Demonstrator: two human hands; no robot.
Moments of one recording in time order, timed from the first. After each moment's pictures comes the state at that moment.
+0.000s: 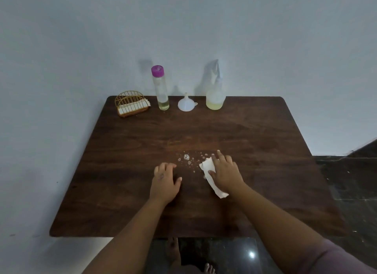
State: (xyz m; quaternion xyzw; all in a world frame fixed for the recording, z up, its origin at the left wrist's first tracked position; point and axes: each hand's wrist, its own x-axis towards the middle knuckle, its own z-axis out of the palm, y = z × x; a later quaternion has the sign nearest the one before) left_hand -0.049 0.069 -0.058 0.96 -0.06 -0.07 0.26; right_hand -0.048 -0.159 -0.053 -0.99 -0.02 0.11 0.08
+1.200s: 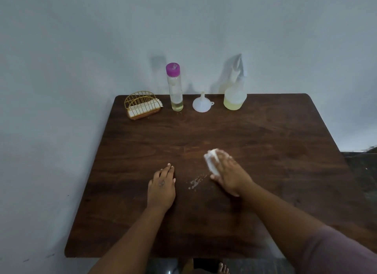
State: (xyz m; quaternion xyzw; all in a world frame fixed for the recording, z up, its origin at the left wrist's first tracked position) left_hand -0.003 0.135 -0.082 0.98 -0.05 -0.12 0.14; right_hand 0.010 -0.130 -0.091 -0.98 -0.16 0.13 0.07
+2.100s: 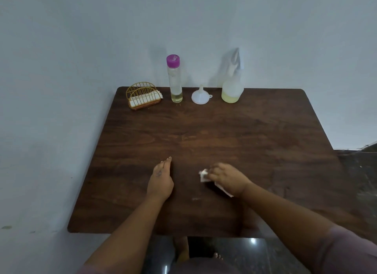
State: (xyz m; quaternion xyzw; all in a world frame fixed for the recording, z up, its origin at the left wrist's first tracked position) left_hand -0.030 0.129 -0.076 0.96 0.00 -0.12 0.26; right_hand -0.035 -0.134 -0.080 -0.92 -0.37 0.06 0.07
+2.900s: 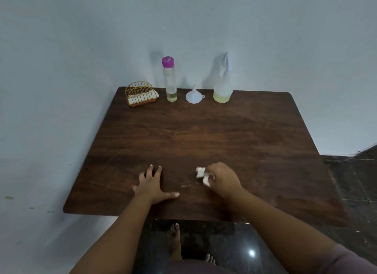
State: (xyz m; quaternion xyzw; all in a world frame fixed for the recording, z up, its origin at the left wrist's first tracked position) left_hand -0.088 0.129 -0.051 0.94 0.04 -0.31 0.12; right_hand -0.099 -0.127 -0.046 -0.97 -0.09 0.06 0.23
